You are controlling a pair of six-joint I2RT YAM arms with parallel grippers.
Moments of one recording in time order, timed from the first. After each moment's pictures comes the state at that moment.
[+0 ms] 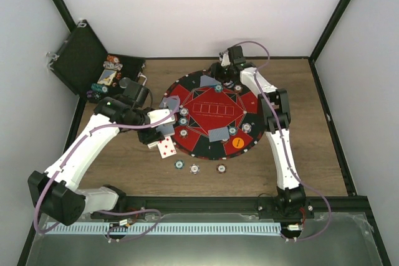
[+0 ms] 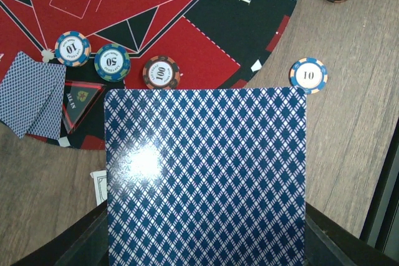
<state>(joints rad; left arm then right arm) -0.44 1.26 1.22 -1.14 0.29 0.79 0.28 2.57 2.23 -0.45 -0.57 0.53</state>
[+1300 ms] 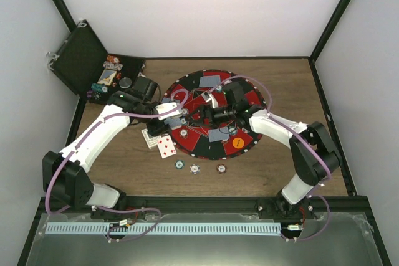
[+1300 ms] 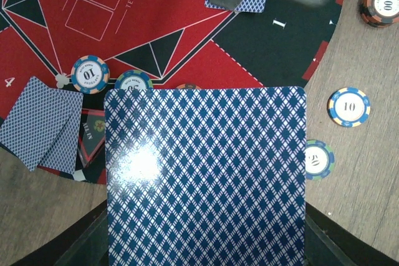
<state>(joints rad) -0.44 1.41 1.23 -0.99 0.30 0.78 0.56 1.63 1.01 -0.02 -0.89 0.71</state>
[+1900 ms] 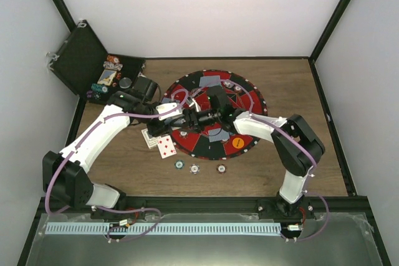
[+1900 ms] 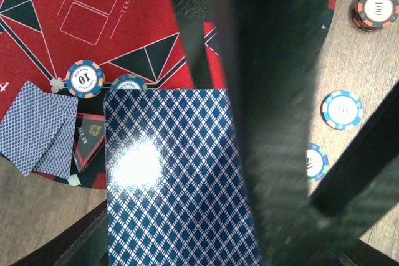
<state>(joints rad) -0.44 1.41 1.23 -0.99 0.32 0.77 0.69 1.76 1.06 0.23 -0.96 0.88</state>
